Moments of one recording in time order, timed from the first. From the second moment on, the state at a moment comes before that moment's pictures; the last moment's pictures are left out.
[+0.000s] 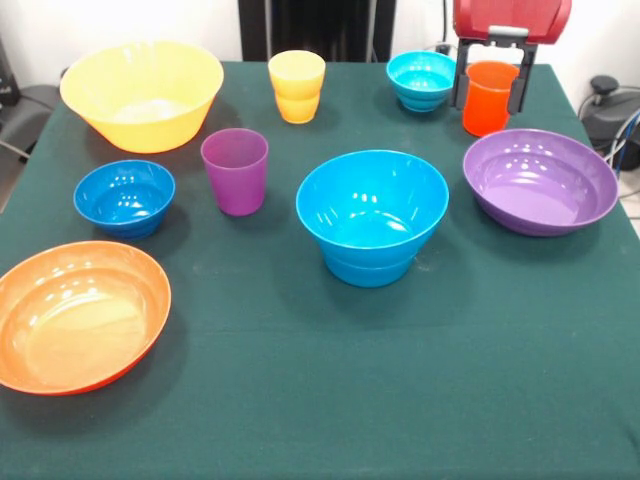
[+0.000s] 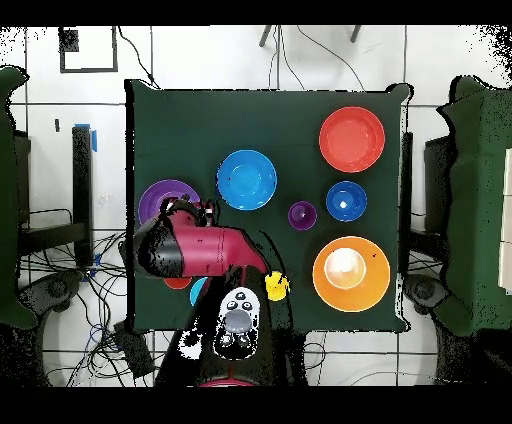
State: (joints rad) arm 0.07 -0.73 -0.09 1.84 0.05 0.15 1.90
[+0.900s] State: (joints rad) arm 0.11 -0.64 -0.13 1.85 0.05 0.08 1.93
